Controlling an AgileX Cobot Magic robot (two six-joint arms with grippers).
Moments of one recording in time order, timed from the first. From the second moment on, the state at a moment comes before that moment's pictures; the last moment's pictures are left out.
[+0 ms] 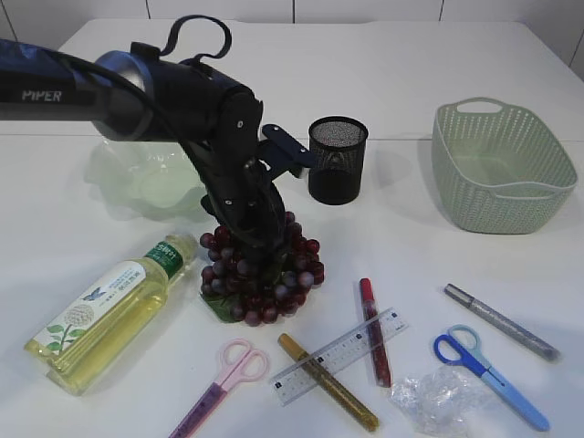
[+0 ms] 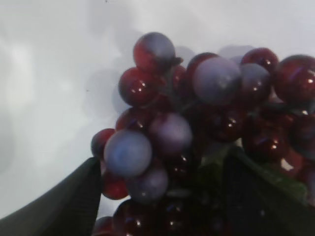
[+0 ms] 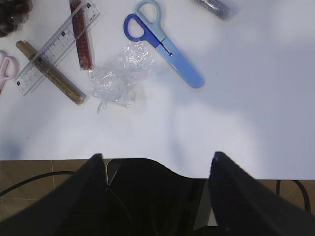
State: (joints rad) left arm -0.61 2.22 -1.65 0.13 0.82 0.14; right arm -0.01 0.79 -0.64 0.29 1.15 0.08
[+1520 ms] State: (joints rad) left arm -0.61 2.27 -1.69 0.13 0.83 0.11; right arm -0.01 0.79 -0.64 0.29 1.16 0.08
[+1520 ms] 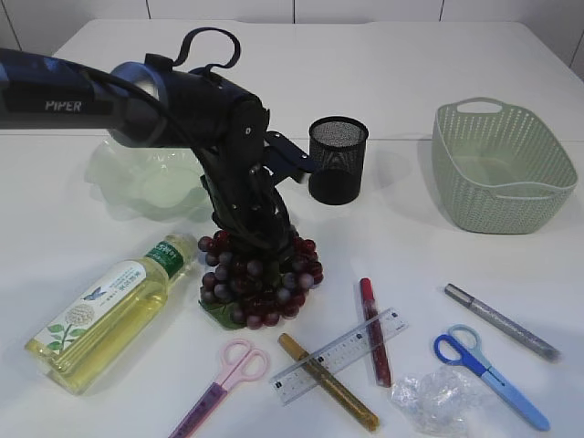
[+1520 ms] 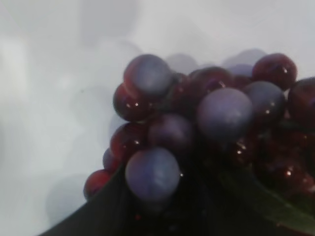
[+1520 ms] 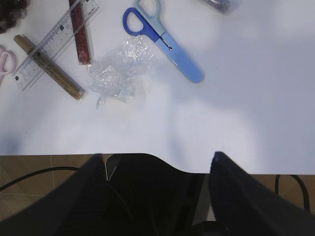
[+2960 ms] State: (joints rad) left arm -0.61 2.13 -2.02 0.13 1.24 -0.04; right arm -0.01 0.79 -0.64 0.29 1.16 0.08
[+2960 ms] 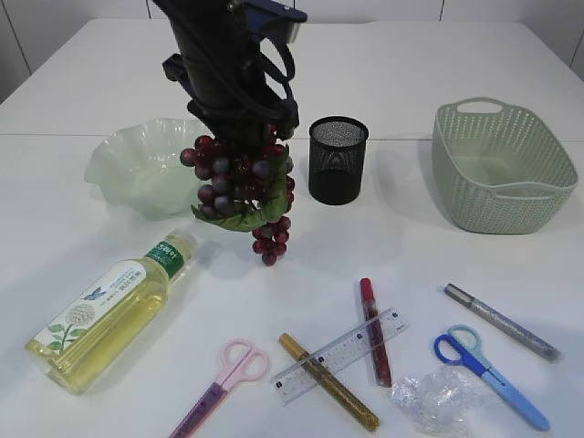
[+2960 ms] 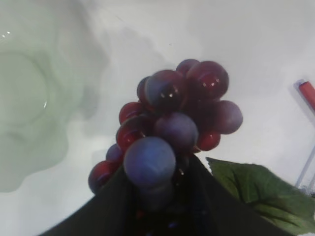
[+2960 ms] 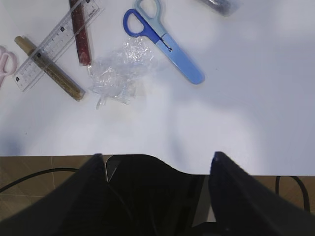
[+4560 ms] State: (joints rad) left arm -0.26 1.91 -2.02 0.16 1.11 -0.10; right arm -0.01 0.79 -0.64 0.29 1.22 0.08
